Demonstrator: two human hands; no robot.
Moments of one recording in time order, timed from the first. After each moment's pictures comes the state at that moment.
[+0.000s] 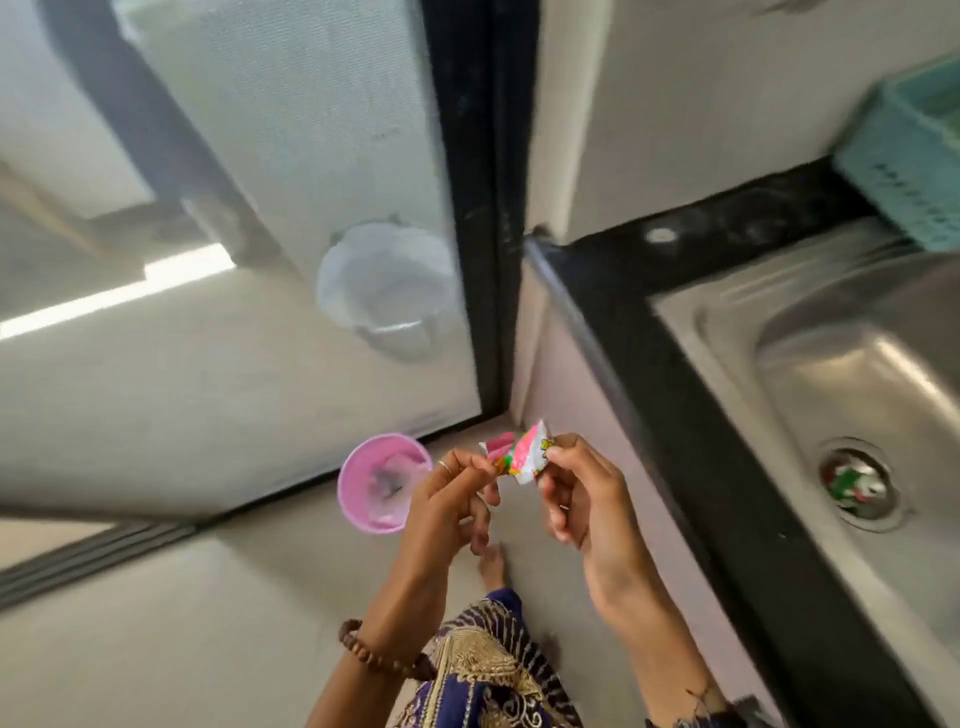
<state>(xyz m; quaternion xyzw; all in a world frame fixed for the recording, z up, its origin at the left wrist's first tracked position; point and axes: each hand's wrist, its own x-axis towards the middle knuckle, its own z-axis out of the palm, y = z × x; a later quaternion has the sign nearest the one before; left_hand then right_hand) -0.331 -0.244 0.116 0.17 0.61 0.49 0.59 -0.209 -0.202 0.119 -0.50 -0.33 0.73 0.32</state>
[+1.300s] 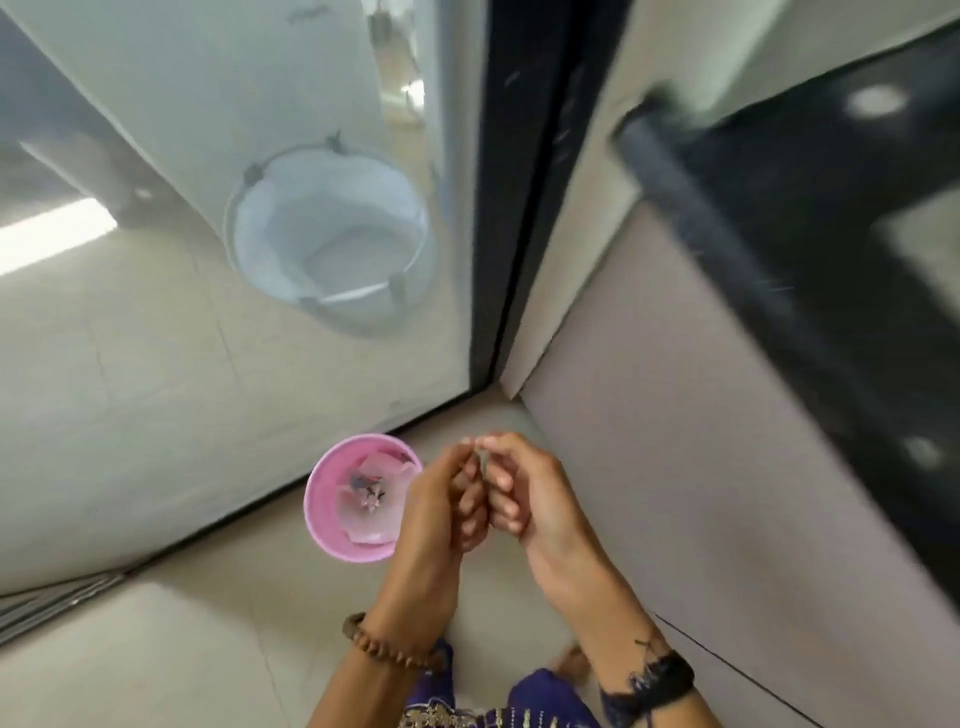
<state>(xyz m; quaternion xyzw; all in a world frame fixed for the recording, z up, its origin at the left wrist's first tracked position) -0.414 -0.176 -0.023 0.03 0.60 0.46 0.65 -0.334 -0.148 -0.040 -0.54 -0.18 0.78 0.27</state>
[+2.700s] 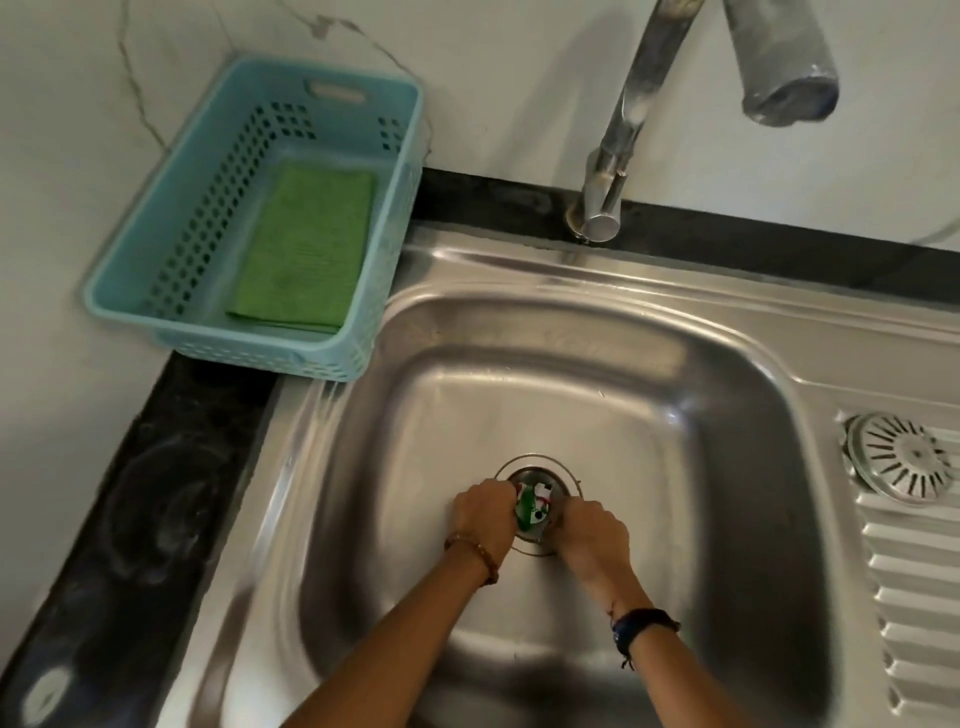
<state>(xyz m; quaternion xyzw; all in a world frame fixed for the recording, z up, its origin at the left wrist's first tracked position) 0.027 0.026 -0.047 0.88 0.34 -0.20 0.25 0.103 -0.066 -0.040 -0.91 -0.27 0.31 -0.02</state>
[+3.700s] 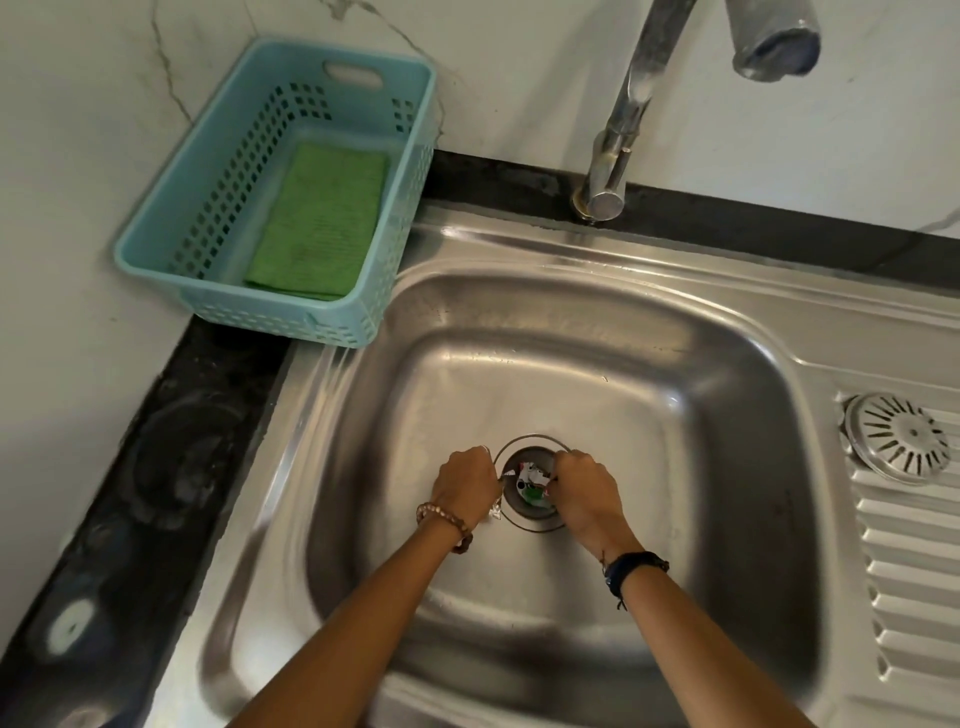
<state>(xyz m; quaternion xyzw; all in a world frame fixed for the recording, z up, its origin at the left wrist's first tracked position) 0.012 0.045 -0.032 0.80 0.45 -0.16 0.38 0.116 -0.055 -0.042 -0.90 -0.34 0.27 0.02</state>
